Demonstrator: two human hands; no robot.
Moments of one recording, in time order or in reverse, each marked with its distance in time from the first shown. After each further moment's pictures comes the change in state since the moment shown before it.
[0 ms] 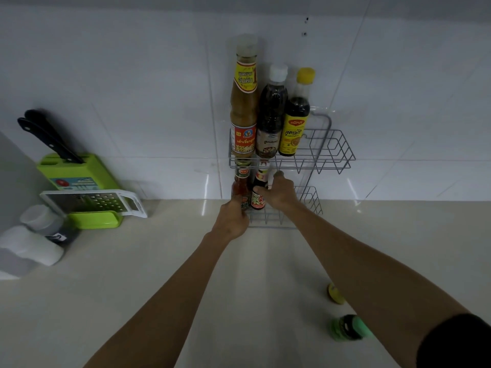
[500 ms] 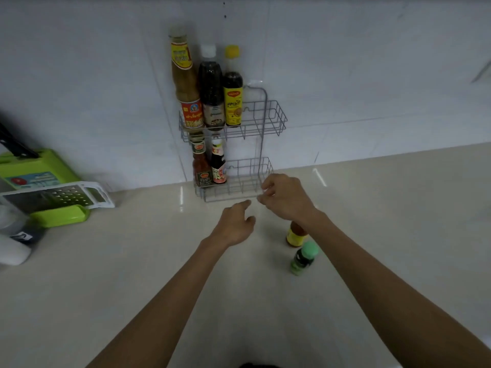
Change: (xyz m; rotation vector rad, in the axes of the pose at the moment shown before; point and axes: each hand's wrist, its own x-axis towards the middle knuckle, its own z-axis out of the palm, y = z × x) left_hand -0.107 0.048 0.071 0.035 -0.213 0.161; right_hand -0.182 0.067 -0.083 -0.023 0.058 -0.079
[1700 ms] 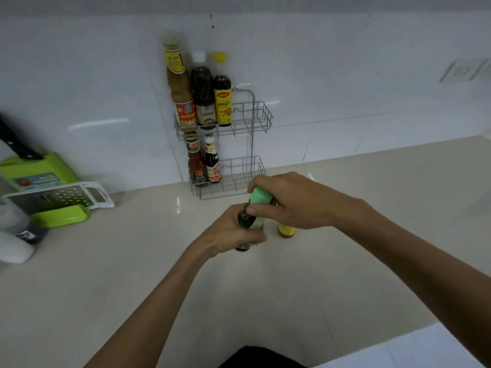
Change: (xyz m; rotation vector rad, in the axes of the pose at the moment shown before) left_hand -0.084 0.032 -0.020 -0.439 -0.223 0.260; right_hand -0.107 -0.052 -0.075 -0.372 -0.235 -0.529
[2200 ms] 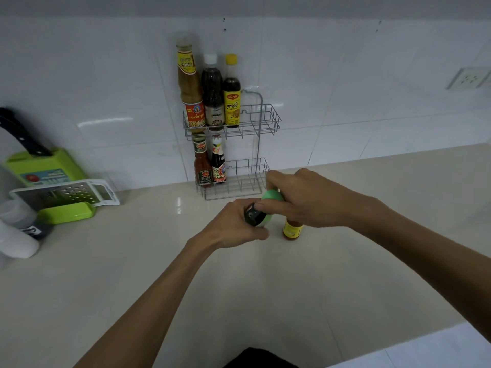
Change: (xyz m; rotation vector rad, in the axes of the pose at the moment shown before) left_hand -0.002 0.011 -0.011 0.173 0.073 -0.034; right_hand 0.000 -0.012 -0.011 -0.102 0.018 0.090
